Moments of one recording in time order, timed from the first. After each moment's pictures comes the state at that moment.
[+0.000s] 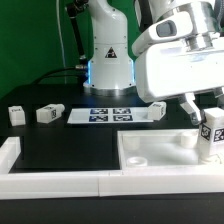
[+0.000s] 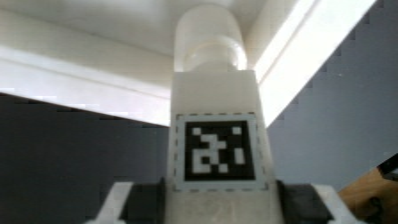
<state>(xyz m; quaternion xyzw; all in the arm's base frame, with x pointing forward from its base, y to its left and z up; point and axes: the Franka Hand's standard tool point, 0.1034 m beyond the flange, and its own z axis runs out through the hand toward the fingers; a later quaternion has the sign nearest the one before) 0.622 0.114 0.091 -0.95 -0.17 -0.24 0.05</state>
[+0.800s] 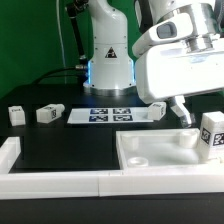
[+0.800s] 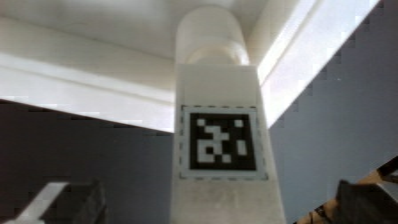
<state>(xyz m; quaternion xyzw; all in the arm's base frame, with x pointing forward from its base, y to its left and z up) 0.621 0.115 0.090 -0.95 -0.17 -0.24 0.05</state>
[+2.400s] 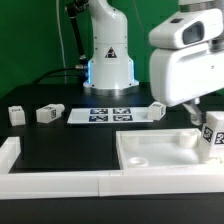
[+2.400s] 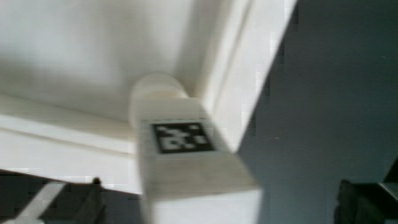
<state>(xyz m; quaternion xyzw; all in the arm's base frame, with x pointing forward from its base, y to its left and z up) 0.624 0.123 0.099 -0.98 -0.17 0.00 0.09</state>
